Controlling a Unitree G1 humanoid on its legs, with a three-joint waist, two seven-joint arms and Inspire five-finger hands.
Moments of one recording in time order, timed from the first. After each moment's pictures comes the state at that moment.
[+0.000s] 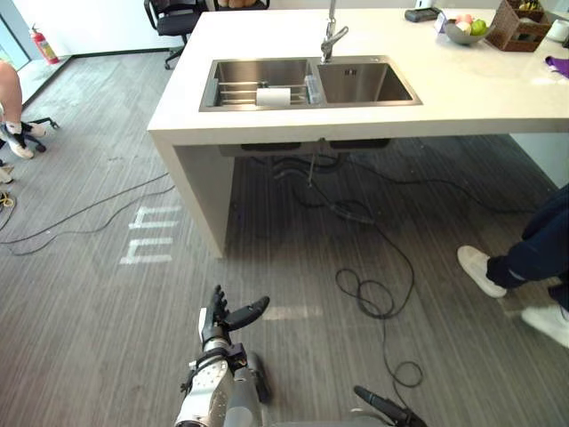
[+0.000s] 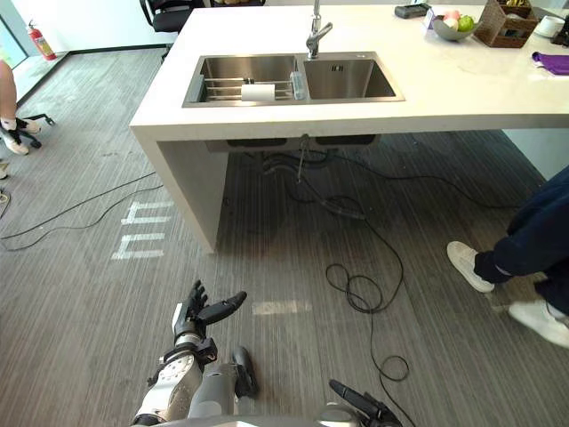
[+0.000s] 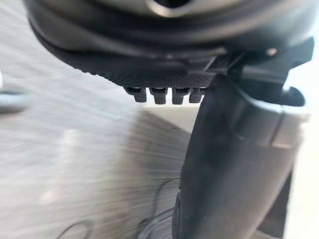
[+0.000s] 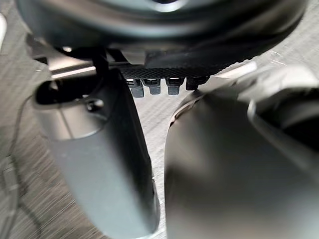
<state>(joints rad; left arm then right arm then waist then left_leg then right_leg) 0.10 0.07 -0.14 0.43 -0.35 -0.17 0.33 0.19 -0.18 -0.13 1.04 0.55 0.19 0.12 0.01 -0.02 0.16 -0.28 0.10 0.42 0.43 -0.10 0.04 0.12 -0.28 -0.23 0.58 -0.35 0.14</state>
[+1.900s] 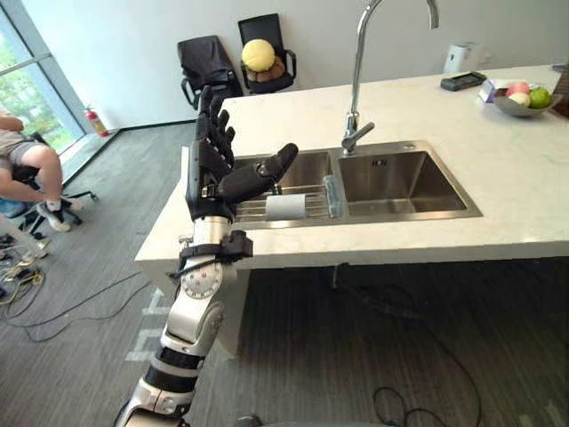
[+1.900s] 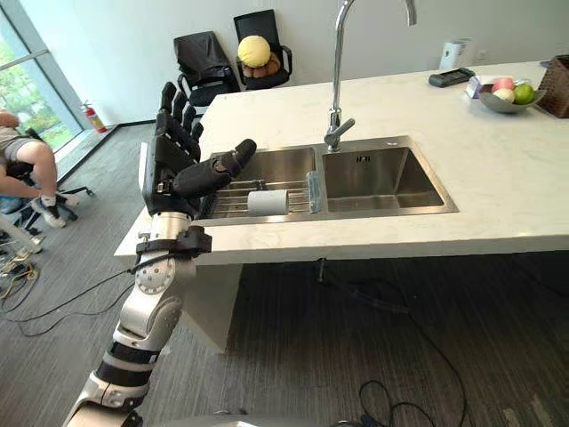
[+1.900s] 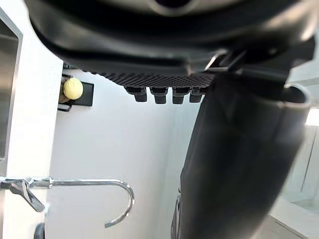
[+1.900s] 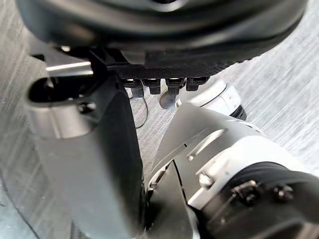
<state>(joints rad) -0.23 0.21 -0.19 -0.25 -0.38 -0.13 0.33 0.28 -0.20 -0.30 1.12 0.59 0.15 0.14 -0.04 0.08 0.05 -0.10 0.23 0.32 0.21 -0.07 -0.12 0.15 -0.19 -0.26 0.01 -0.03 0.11</state>
